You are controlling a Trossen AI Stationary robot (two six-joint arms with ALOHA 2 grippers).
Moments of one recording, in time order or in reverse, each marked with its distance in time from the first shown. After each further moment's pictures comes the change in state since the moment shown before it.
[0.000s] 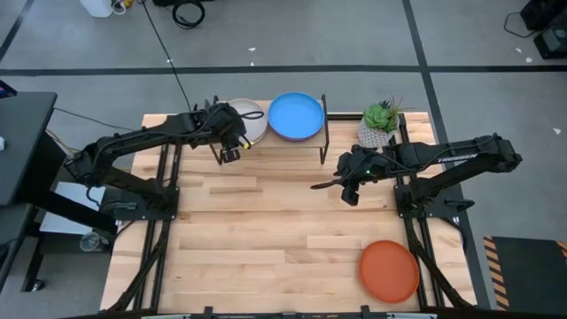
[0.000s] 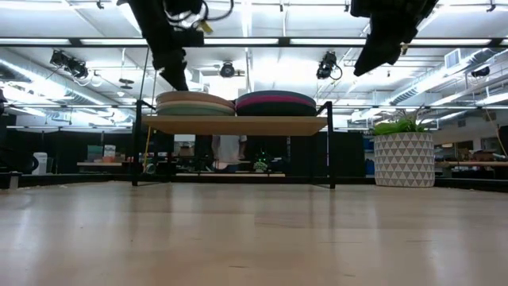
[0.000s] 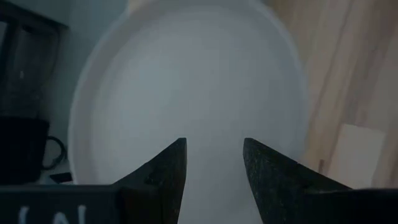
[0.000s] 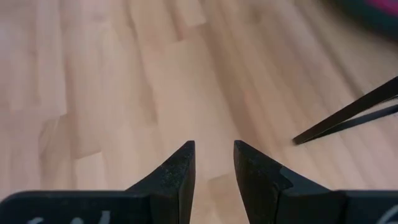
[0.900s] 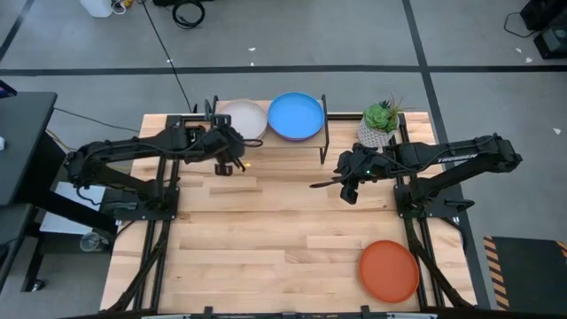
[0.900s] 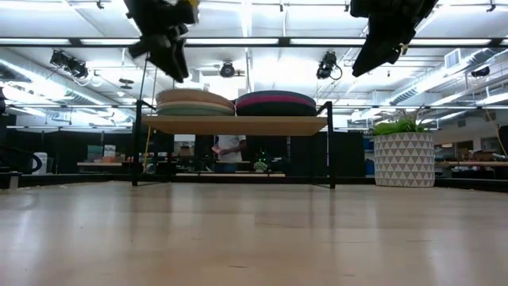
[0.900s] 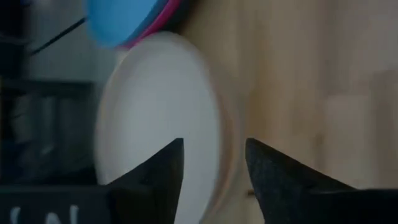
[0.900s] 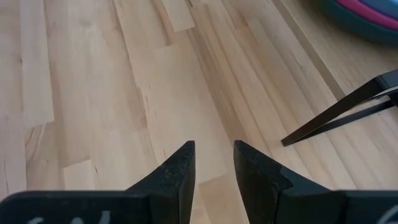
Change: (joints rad) left arm -0.208 -0.083 -0.024 -0.036 -0.142 0.180; right arm 0.000 0.000 0.000 0.000 0.046 0.010
